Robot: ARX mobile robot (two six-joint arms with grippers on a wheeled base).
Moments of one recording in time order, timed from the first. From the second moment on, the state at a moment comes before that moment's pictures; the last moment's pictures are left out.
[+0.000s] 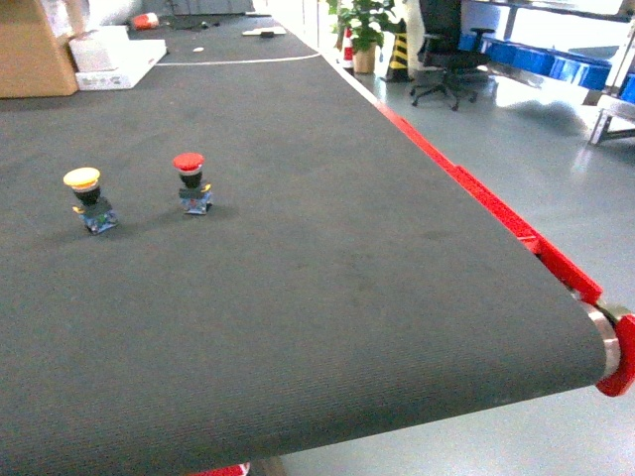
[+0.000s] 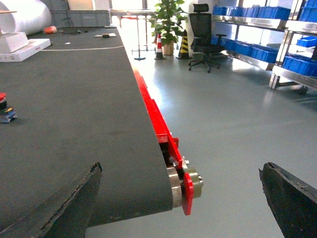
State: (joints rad) left arm -0.41 0.24 0.25 -0.11 -0.58 -0.15; right arm 0.00 0.01 0.01 0.00 0.00 0.00
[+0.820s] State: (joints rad) left arm -0.41 0.24 0.25 -0.11 -0.58 -0.15; right arm 0.00 0.01 0.01 0.00 0.00 0.00
